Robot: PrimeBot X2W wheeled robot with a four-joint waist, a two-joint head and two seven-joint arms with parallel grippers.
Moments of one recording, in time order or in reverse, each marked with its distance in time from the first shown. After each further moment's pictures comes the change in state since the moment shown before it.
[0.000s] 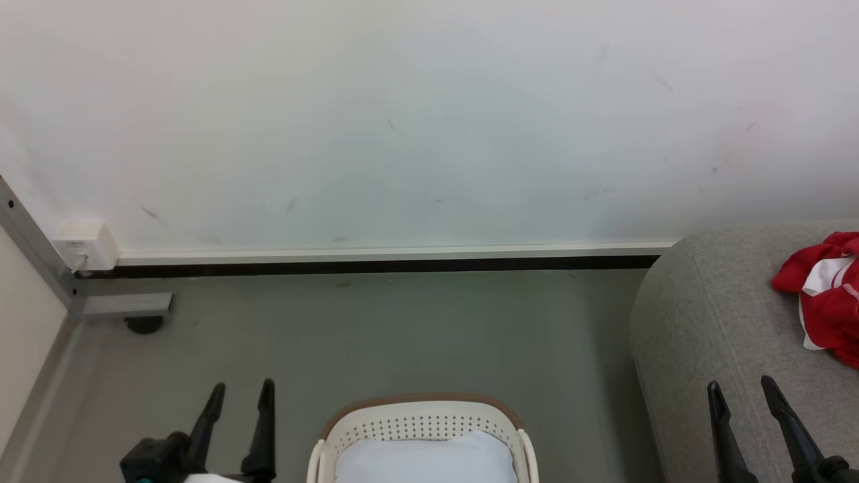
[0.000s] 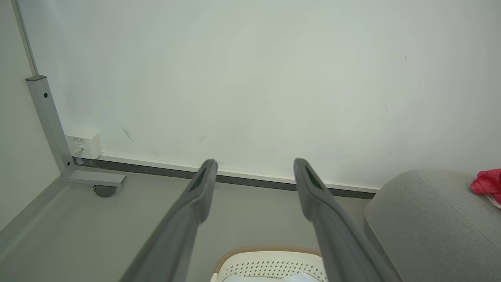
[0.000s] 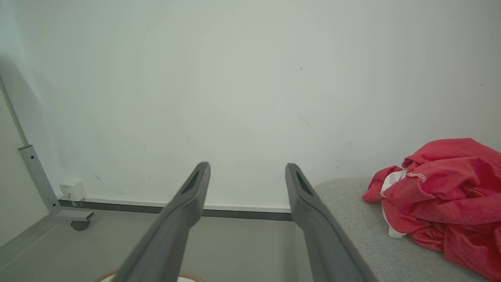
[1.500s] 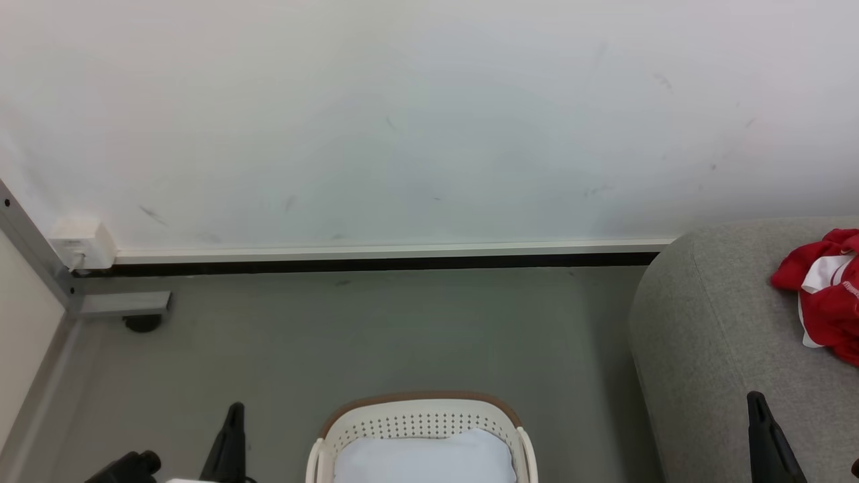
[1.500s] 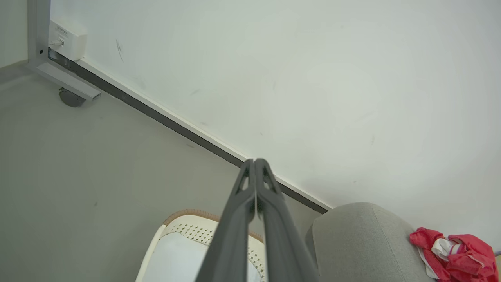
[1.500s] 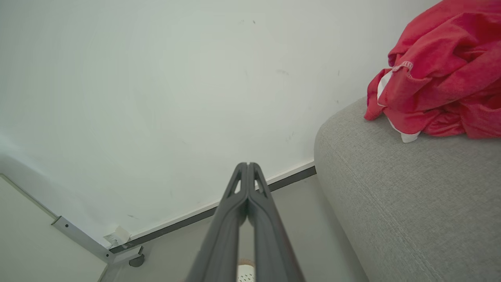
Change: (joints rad) left arm 0.020 -0.023 0.021 0.017 -0.403 -0.002 0.115; right arm -0.021 0.028 -0.022 0.083 0.415 0.000 0.102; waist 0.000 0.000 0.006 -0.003
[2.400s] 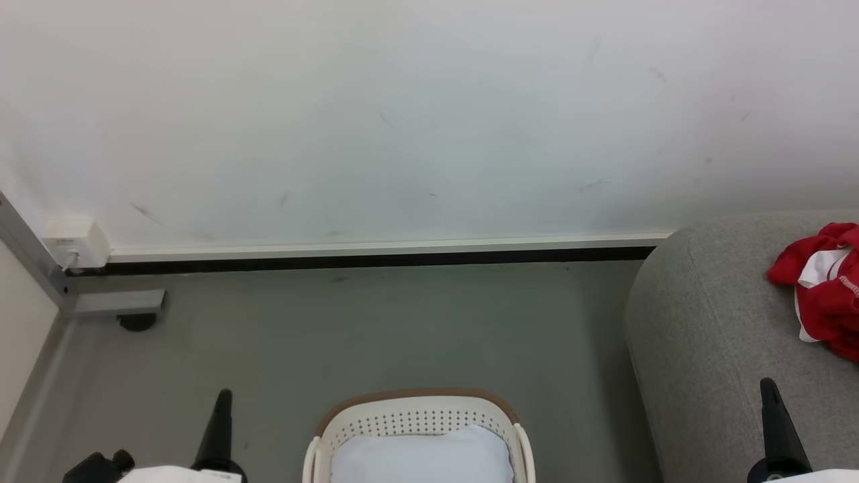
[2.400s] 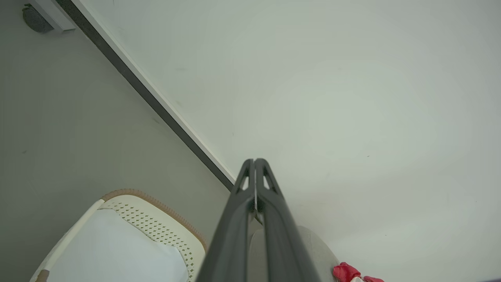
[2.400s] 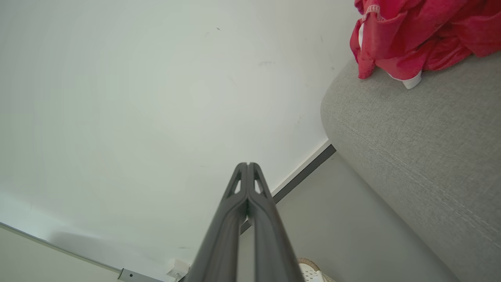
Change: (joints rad) left arm -0.025 -0.002 0.041 -0.026 -0.383 0.000 0.105; right arm -0.063 0.007 -0.037 0.038 0.378 0.000 0.099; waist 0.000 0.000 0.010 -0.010
